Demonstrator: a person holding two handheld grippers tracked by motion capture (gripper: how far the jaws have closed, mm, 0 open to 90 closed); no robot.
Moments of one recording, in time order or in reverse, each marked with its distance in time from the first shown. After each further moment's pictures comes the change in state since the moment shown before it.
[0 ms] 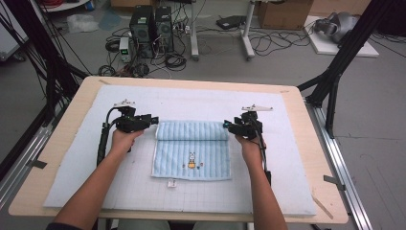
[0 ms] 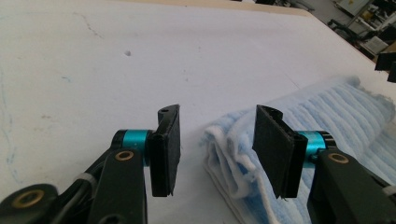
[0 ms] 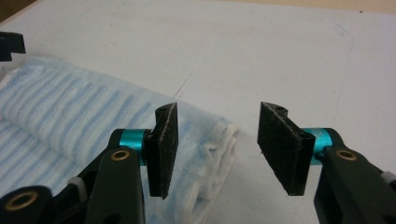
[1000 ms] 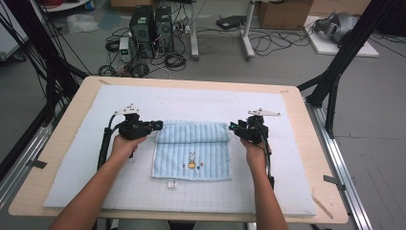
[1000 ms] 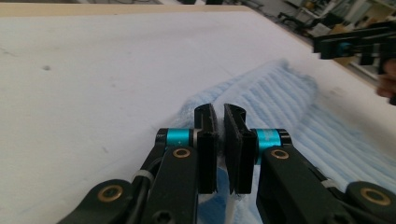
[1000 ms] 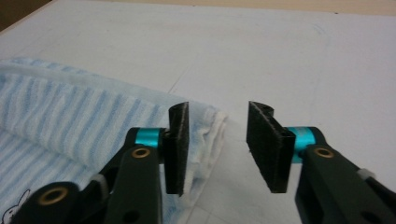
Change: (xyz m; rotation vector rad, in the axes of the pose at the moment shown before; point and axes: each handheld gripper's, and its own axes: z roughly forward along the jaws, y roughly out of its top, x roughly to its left) left arm -0.030 -0.009 -0.013 -0.037 -0.187 0.111; right arm -0.003 -0.010 -0.019 -0.039 -0.026 0.022
